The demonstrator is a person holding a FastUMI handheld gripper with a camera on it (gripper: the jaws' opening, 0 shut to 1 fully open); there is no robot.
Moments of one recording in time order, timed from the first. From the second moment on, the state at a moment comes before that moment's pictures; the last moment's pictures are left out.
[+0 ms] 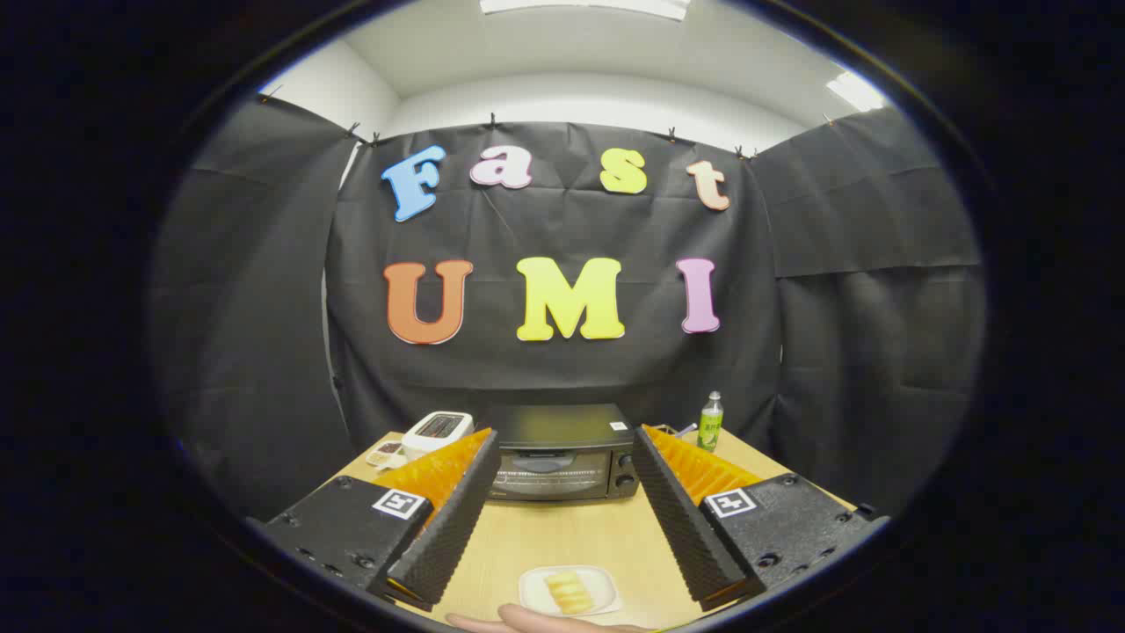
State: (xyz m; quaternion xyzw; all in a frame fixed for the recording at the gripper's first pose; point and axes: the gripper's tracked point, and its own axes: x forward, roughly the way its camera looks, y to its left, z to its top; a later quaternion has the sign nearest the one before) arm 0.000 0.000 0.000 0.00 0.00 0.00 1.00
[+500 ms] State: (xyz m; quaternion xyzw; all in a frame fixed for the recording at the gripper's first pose) arm 0.003 0.009 -0.016 -0.01 0.02 0.01 1.00
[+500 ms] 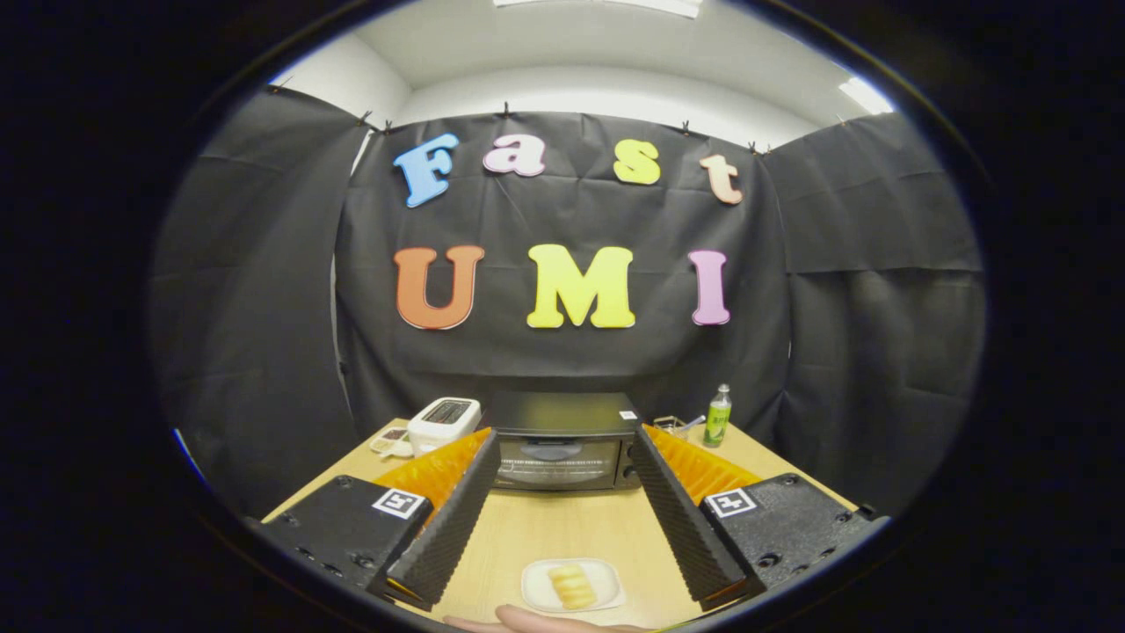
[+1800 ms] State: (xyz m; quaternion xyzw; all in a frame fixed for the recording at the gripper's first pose) arm 0.282 0.013 -0.063 -0.02 0.01 0.02 1.00
